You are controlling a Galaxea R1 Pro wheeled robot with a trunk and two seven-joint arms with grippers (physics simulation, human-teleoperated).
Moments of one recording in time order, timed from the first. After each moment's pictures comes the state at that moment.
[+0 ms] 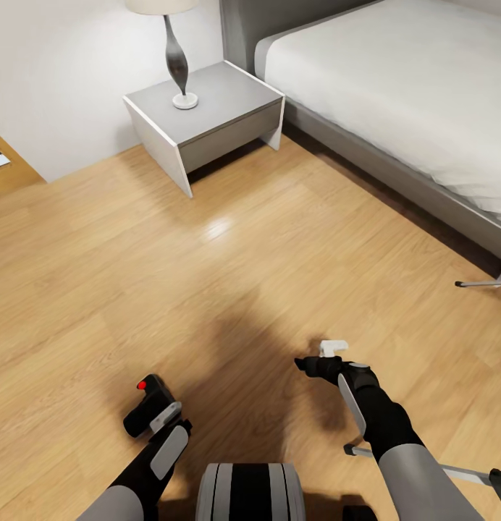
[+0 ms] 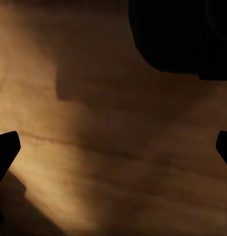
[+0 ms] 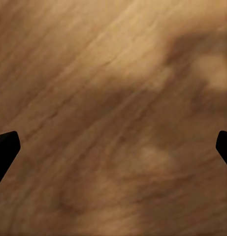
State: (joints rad) left arm -0.55 -0.11 -0.12 -0.55 0.80 0.10 0.66; right arm -0.63 0.01 0.02 -0.92 -0.04 0.53 0.17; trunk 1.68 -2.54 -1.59
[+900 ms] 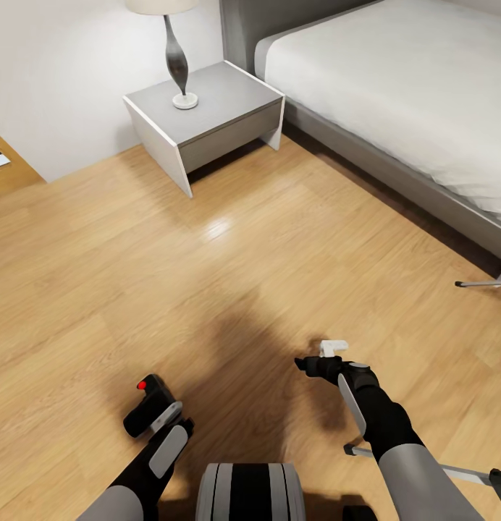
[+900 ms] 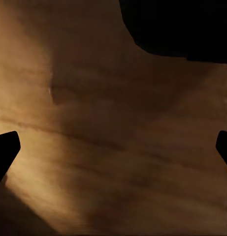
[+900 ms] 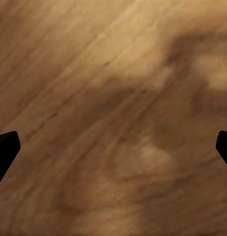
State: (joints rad) left arm -0.55 -0.11 -0.12 -0.55 0.87 0.09 0.63; right arm -0.63 0.01 0.02 -0.92 -0.04 0.53 0.17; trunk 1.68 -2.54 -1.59
